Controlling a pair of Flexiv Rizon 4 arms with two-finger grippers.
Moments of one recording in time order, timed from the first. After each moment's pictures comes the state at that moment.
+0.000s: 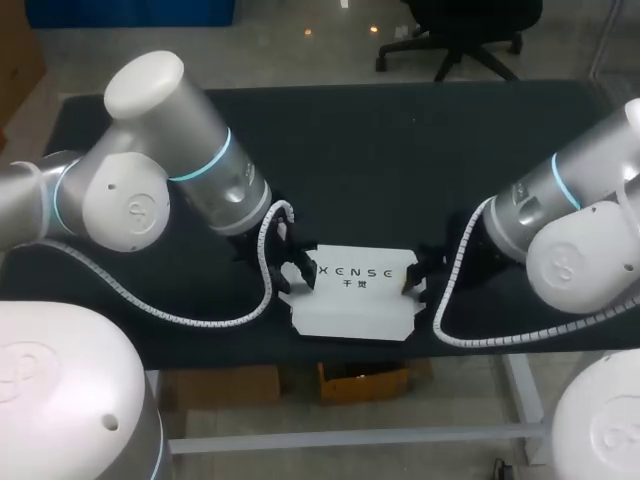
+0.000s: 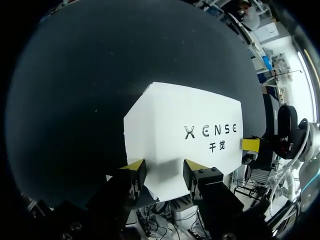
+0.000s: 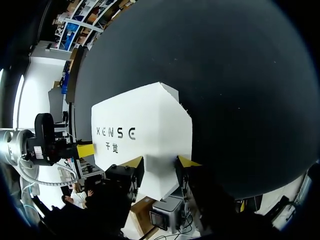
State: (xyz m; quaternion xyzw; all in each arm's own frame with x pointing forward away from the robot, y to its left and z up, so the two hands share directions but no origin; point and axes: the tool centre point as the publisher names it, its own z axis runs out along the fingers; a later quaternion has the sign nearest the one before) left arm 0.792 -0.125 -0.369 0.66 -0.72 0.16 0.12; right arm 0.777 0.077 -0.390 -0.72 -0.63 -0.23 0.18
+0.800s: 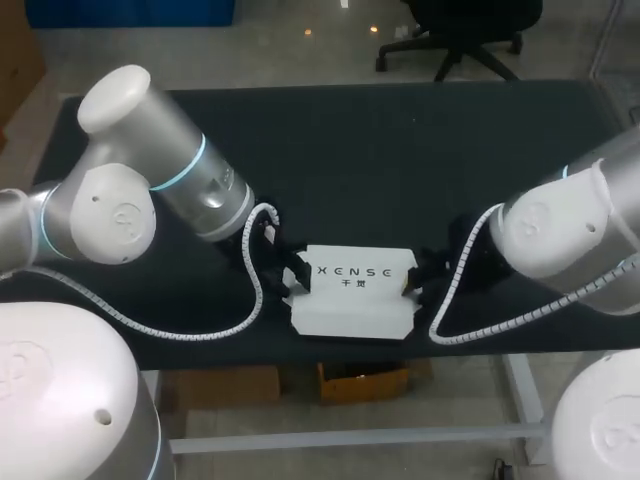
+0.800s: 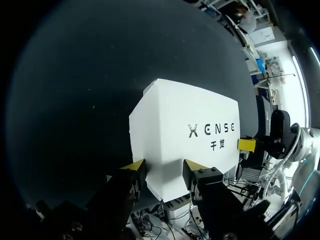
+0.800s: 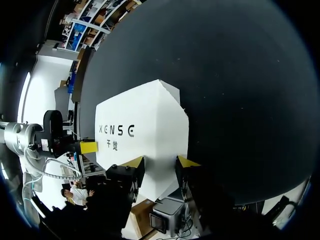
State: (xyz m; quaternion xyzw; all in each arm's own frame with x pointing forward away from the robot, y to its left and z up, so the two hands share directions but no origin) left arm 0.790 -0.121 -0.375 0.66 -0.71 0.19 0.16; right arm 0.777 0.079 -0.392 -0.71 -0.63 -0.27 0.18
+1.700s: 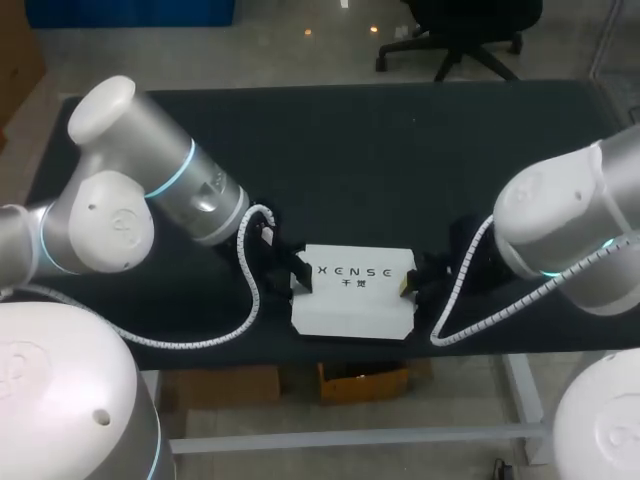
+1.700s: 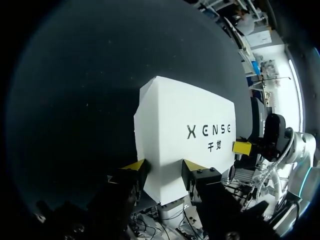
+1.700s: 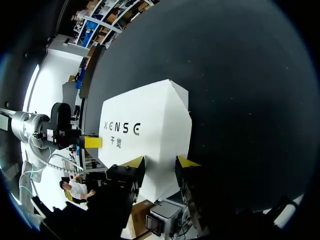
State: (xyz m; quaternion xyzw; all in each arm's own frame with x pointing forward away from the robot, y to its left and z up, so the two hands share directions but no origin) left arm 0.791 -0.127 -0.378 0.66 -0.70 0.21 0.19; right arm 0.778 0.083 -0.393 -0.68 -0.65 -0.30 0.18
